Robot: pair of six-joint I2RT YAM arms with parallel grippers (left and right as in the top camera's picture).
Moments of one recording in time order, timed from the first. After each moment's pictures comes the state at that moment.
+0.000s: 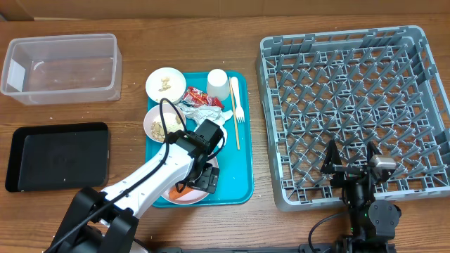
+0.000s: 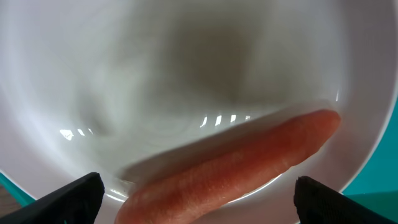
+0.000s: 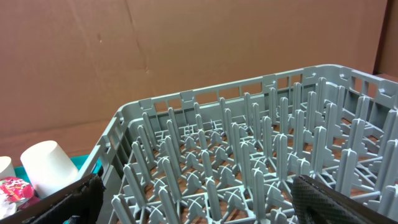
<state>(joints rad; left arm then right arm) -0.59 1.59 0.91 -0.95 -0.07 -0.39 -0.07 0.01 0.02 -0.03 -0.06 0.17</state>
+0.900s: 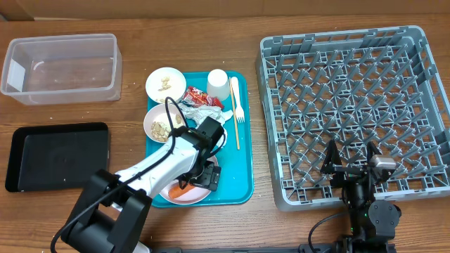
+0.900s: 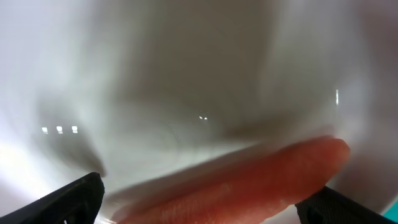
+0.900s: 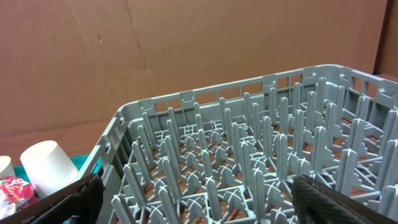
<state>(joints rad) -0.55 1.70 0.93 -0.90 -0.04 -0.37 -0.07 0.01 0.02 -0.03 -0.06 0.17</state>
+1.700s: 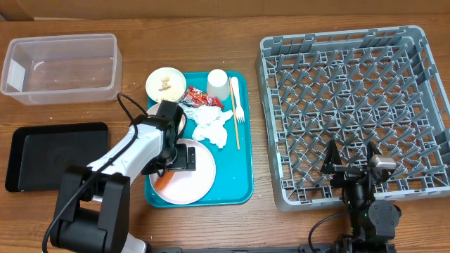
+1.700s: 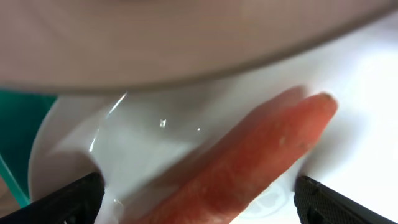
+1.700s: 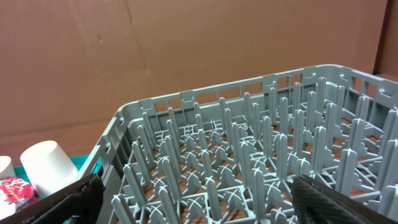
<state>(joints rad) -0.25 1.71 0.93 -0.85 0.02 -0.34 -0.07 0.01 0.02 -0.03 -0.06 0.17</state>
